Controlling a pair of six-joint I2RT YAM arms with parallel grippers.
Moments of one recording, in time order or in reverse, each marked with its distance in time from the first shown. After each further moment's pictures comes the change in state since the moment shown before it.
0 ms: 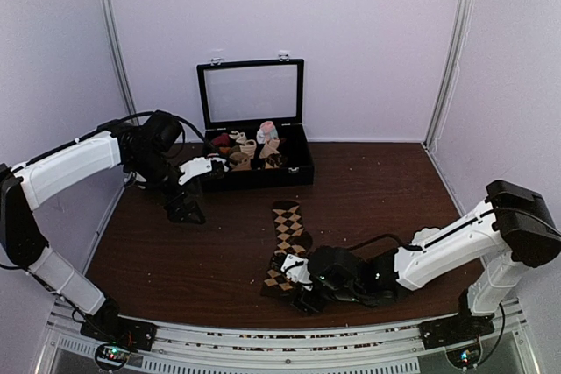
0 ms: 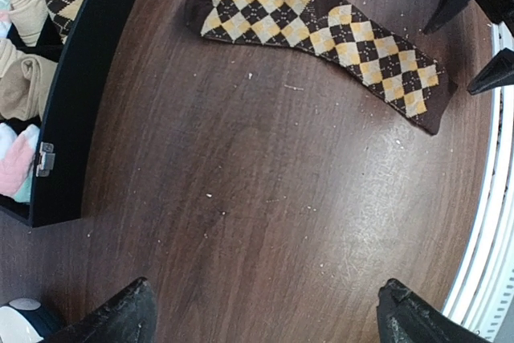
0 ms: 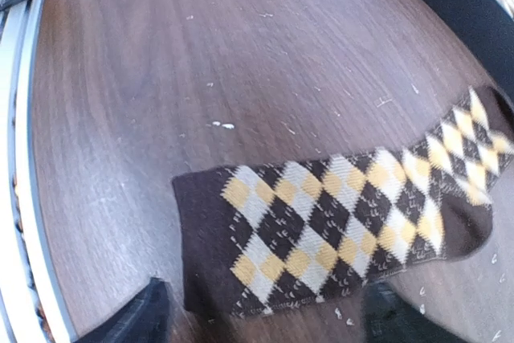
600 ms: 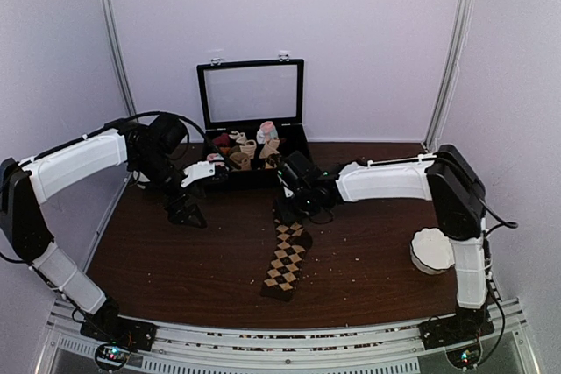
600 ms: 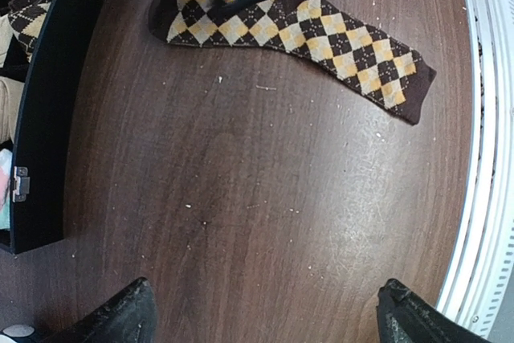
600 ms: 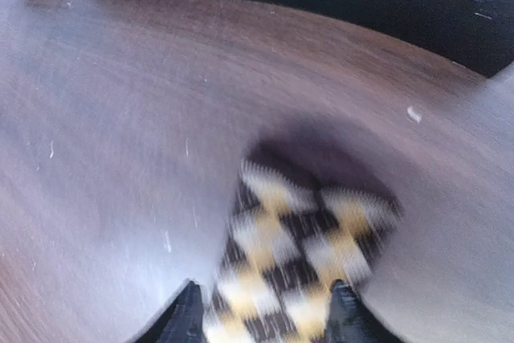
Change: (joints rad) left arm 0.000 0.045 0.023 -0.042 0.045 0.075; right arm -0.418 0.493 0.911 -0.649 -0.128 0.439
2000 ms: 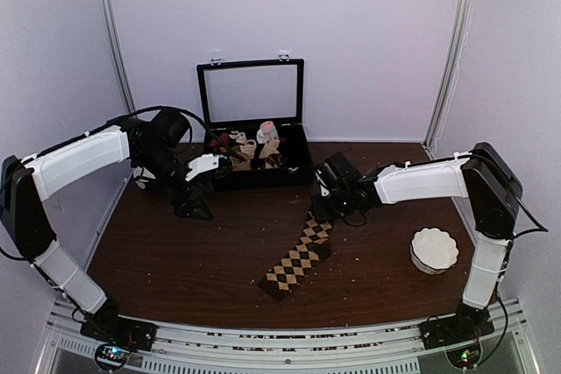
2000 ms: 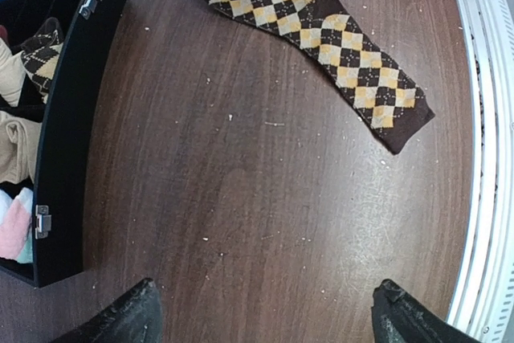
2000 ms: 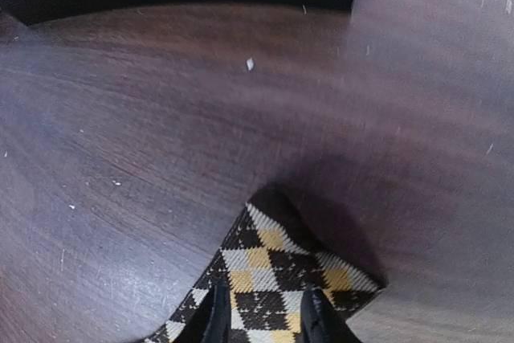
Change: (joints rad) left arm -0.003 0.023 0.040 0.048 0.056 0.032; right arm -0.114 -0.274 -0.412 0.167 0.033 0.002
